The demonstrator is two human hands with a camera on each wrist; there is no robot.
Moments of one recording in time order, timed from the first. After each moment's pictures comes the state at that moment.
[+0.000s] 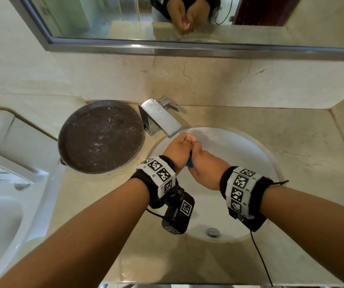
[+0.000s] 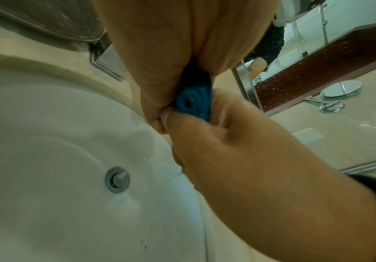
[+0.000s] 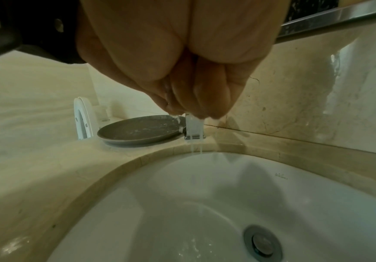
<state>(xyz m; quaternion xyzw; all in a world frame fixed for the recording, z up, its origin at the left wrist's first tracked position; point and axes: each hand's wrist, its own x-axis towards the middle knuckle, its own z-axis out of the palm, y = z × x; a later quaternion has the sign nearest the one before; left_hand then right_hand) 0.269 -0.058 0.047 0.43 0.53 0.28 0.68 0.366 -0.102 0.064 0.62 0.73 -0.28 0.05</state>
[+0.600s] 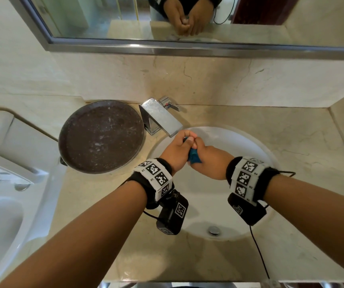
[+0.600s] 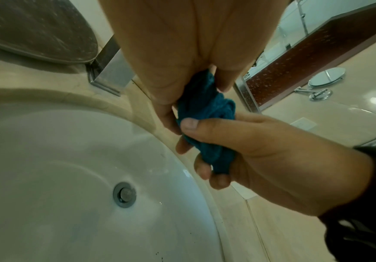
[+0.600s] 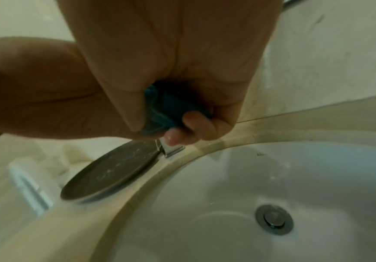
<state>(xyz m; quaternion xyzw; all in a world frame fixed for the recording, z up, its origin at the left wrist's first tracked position) 0.260 -0.061 0.045 0.50 0.49 0.29 0.65 0.380 -0.085 0.059 0.62 0.70 -0.35 0.03</state>
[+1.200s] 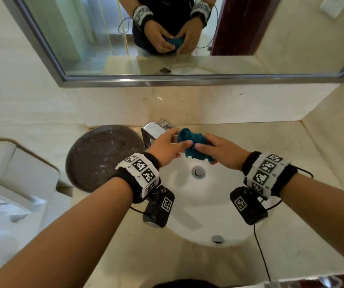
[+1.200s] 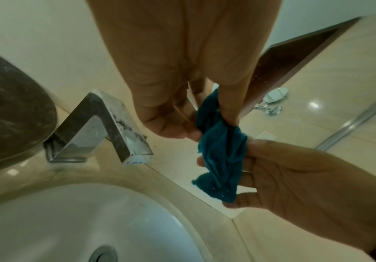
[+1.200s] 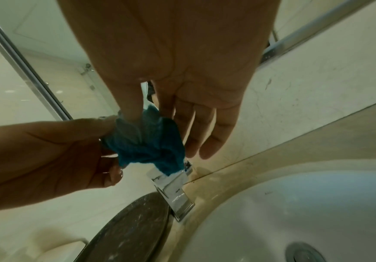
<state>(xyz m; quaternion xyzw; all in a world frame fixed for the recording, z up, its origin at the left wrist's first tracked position) 0.219 -0.034 0.109 0.60 0.44 0.24 0.62 0.390 -0.086 0.132 0.64 0.58 -0.47 -0.20</state>
